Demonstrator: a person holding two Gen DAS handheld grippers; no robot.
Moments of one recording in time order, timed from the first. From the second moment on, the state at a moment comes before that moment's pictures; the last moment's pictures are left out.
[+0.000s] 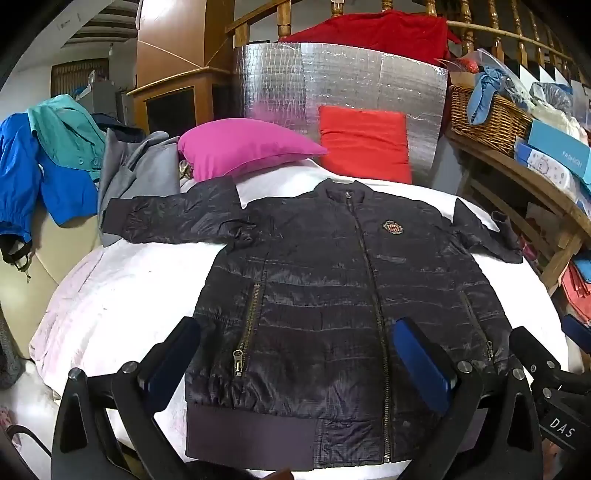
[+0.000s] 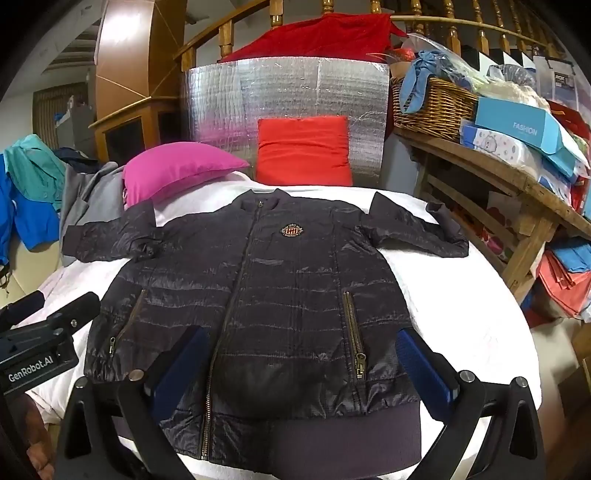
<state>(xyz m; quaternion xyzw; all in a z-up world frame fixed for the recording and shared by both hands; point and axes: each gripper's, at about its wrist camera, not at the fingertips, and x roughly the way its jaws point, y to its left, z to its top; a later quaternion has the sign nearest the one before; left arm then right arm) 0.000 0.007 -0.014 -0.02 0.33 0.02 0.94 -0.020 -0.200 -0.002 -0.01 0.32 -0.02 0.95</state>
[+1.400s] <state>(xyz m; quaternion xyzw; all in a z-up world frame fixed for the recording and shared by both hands) -0.001 0.005 -0.017 -0.02 0.34 0.01 0.94 -0.018 -0.195 -0.001 -0.01 0.32 -0.02 0.95</state>
